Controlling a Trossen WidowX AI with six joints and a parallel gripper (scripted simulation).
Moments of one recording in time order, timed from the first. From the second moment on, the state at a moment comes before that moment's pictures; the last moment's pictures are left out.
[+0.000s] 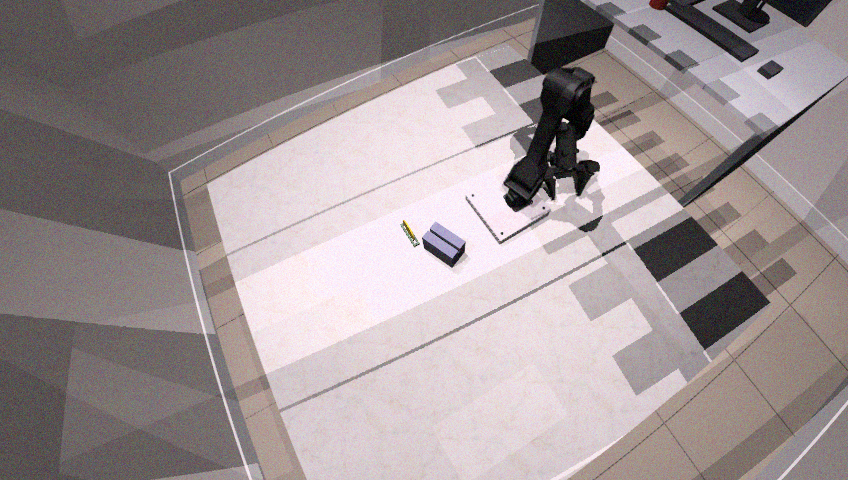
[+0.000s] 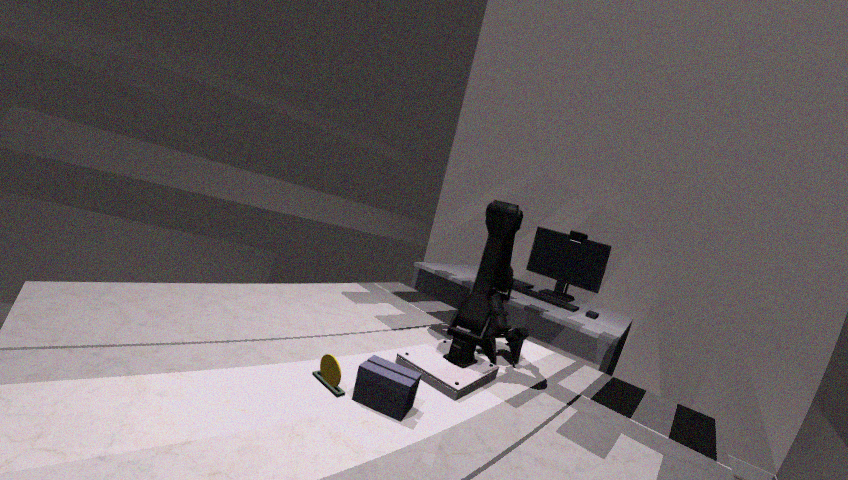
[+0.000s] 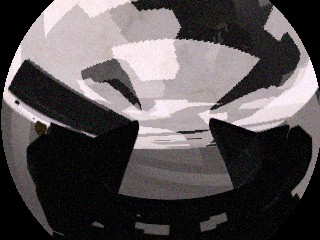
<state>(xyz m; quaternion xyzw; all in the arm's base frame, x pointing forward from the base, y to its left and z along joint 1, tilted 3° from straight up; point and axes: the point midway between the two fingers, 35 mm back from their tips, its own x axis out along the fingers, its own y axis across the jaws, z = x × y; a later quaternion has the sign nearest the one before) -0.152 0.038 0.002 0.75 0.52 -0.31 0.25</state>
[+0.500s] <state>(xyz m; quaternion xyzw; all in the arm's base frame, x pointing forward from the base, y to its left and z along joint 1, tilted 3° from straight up) -0.176 -0.072 0.014 0.65 0.59 -0.42 0.23</state>
